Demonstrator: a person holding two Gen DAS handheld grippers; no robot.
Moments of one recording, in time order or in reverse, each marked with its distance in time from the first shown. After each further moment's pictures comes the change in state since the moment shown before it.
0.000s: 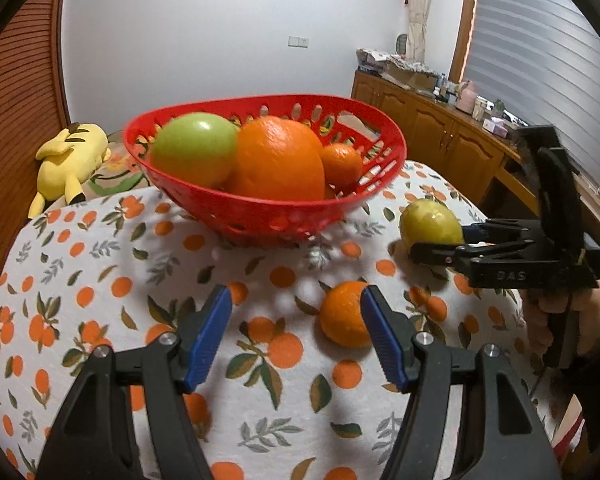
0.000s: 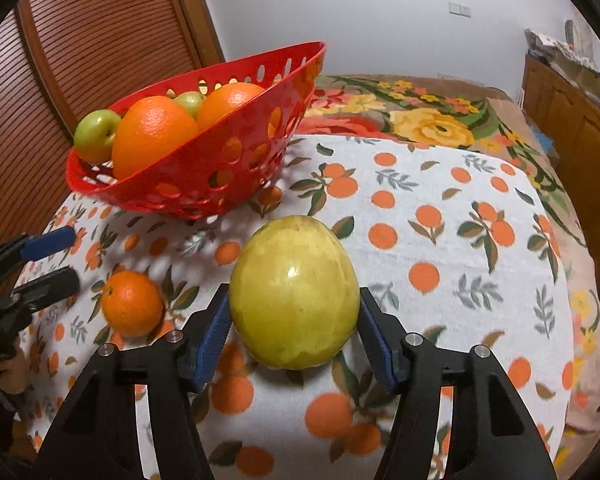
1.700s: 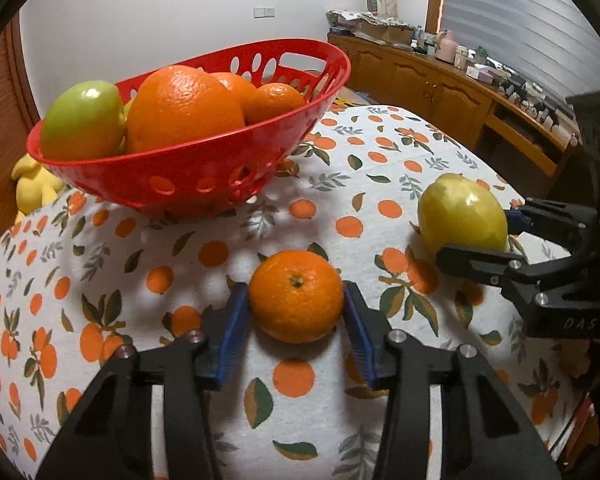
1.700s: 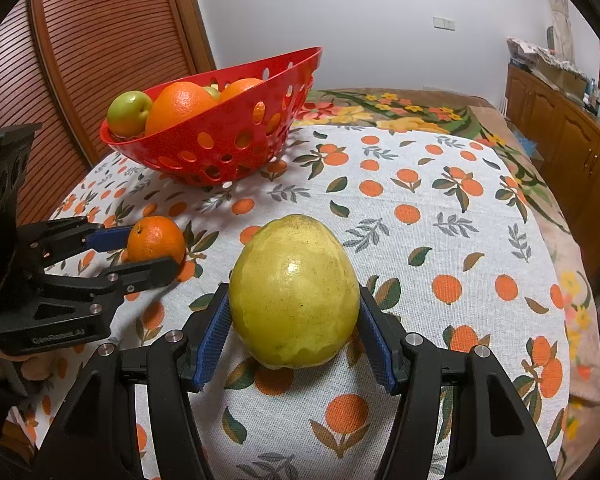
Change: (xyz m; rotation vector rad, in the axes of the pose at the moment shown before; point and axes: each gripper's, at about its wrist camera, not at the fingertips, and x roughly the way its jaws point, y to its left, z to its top) left arm 0.045 -0.045 -0.012 0.139 0.109 -0.003; right arm -0.030 0.013 -0.049 0.013 -0.072 -0.041
